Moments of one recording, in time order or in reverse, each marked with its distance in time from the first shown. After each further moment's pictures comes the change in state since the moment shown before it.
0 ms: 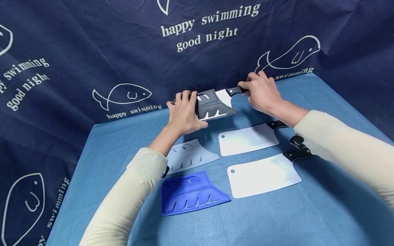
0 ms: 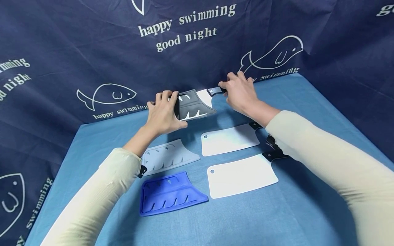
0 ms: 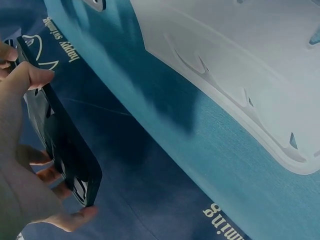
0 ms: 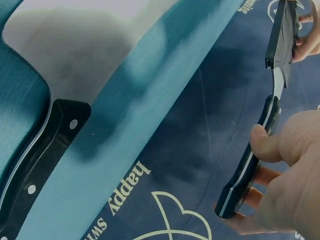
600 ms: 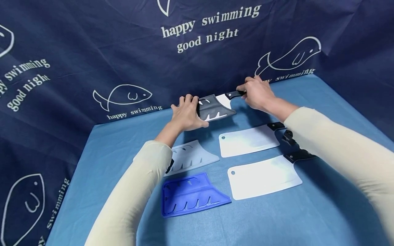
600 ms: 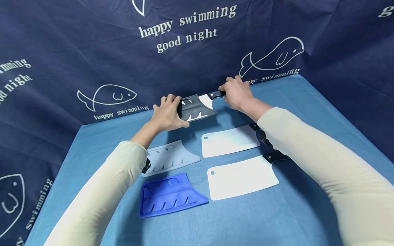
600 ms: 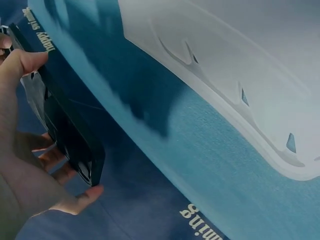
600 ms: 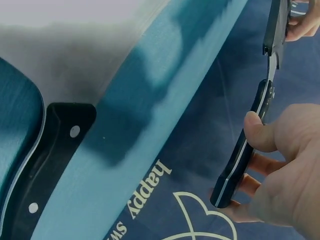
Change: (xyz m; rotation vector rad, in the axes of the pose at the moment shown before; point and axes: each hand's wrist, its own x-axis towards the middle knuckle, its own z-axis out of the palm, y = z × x) left_hand 0.018 -0.005 0.013 -0.088 -0.235 -0.047; right_hand 0.022 0.012 0.017 0.059 -0.144 0.061
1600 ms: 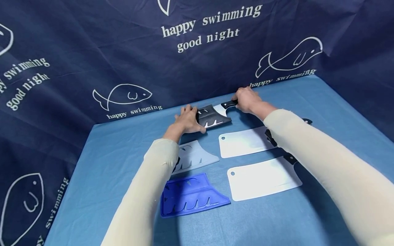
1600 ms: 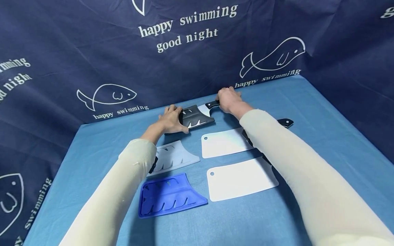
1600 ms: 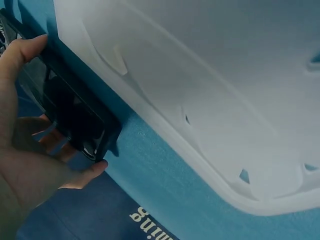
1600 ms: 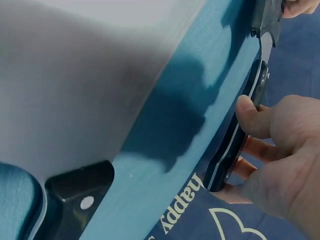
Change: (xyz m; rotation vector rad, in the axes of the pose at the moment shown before) left_hand 0.015 -0.017 0.032 -0.098 -0.241 -0.075; right_hand 0.033 0.002 0.039 -0.011 -0.231 0.098
